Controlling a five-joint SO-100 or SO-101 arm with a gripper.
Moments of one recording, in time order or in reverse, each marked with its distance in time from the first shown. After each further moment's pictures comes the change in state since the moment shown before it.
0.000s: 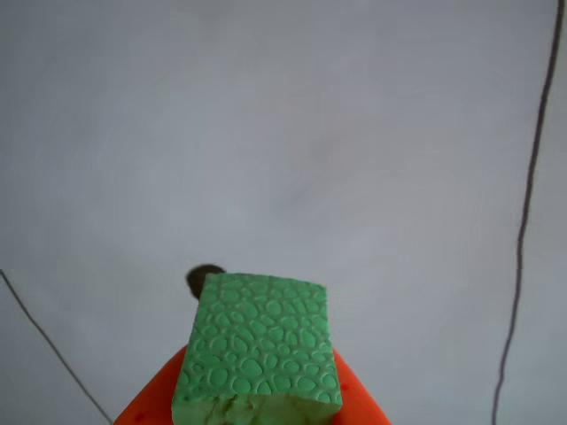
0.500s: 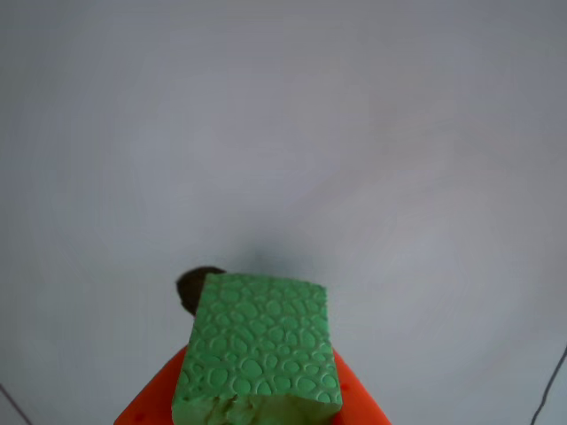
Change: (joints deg) arm -4.0 -20.2 -22.5 5.7 -0.2
